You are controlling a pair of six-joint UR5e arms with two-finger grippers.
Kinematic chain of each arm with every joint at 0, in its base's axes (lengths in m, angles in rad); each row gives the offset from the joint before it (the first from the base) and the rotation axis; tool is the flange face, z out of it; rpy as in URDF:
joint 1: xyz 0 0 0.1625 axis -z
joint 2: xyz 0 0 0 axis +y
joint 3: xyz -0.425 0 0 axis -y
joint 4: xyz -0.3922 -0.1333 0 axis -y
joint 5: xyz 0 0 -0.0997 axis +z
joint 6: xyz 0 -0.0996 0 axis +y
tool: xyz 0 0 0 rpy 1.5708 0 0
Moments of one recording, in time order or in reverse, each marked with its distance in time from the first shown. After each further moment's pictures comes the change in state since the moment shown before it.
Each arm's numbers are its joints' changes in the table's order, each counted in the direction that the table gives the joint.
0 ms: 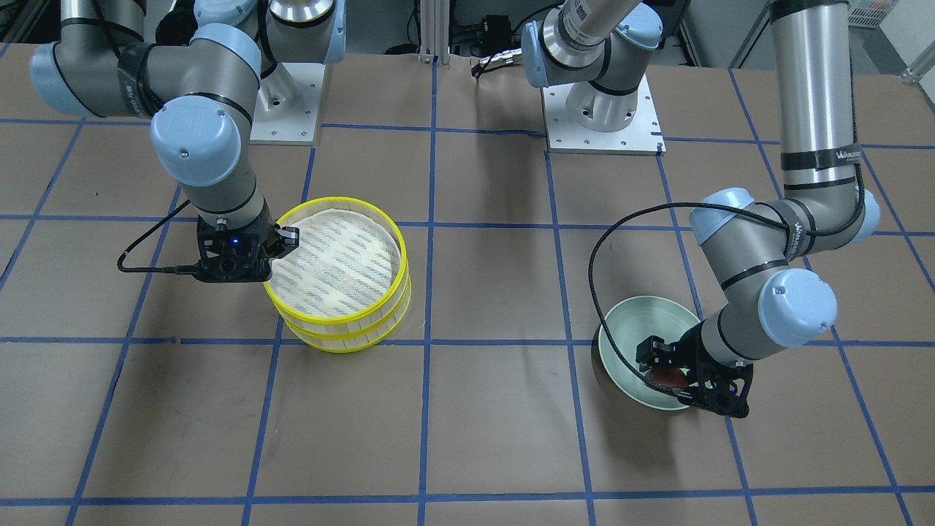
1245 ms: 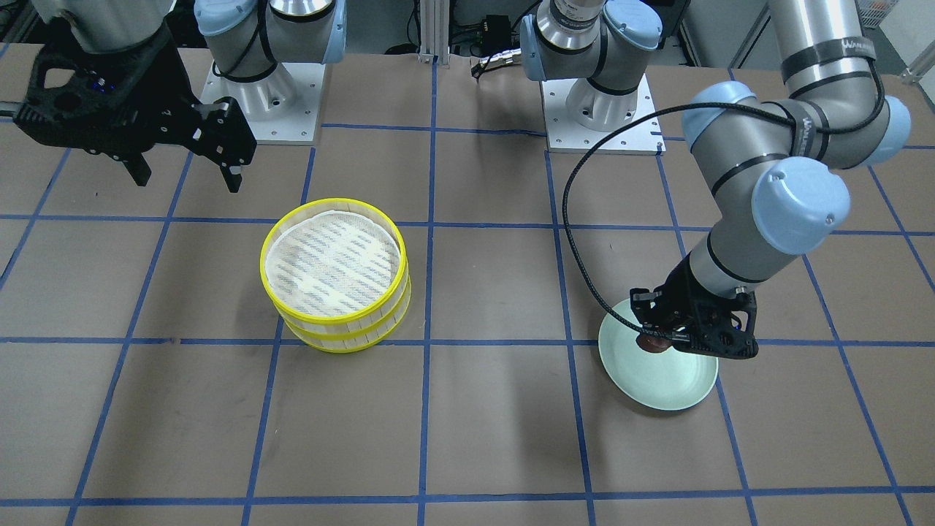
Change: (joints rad) left arm 0.115 -0.261 0.041 -0.226 0.002 0.244; right arm 0.005 0.103 -0.549 0.455 -0.055 -0.145
